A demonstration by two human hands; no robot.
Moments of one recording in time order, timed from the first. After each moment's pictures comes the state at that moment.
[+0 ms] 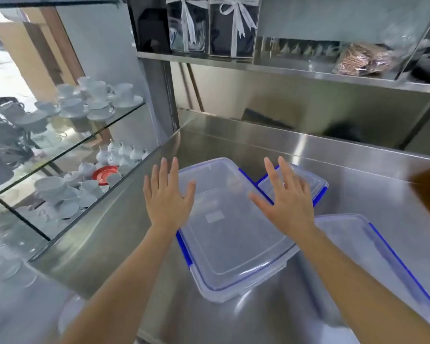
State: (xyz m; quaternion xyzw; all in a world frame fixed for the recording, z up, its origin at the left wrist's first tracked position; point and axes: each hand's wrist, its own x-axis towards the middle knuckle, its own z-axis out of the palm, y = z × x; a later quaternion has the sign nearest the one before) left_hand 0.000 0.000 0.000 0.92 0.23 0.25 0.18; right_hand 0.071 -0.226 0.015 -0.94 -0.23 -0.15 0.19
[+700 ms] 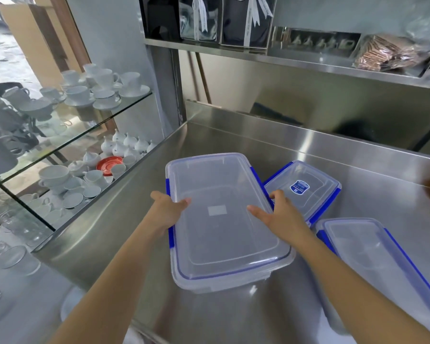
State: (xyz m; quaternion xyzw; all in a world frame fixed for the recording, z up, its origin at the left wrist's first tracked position) left_hand -0.013 0.024 0.004 0.72 0.40 0.00 0.57; right_hand 0.065 -0.202 0.005 -0.92 -0.12 0.14 0.33
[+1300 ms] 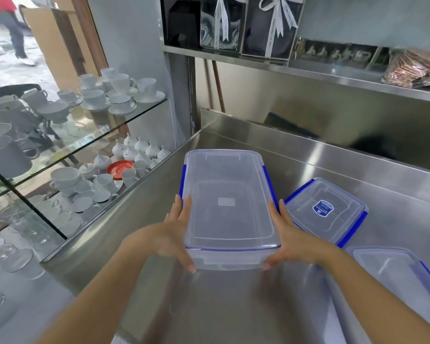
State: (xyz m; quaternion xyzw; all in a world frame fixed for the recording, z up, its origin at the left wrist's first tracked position) left_hand -0.030 0.067 0.010 0.91 0.10 -0.25 0.31; right_hand 0.086 -0.188 0.006 -0.88 -0.29 0.33 0.20
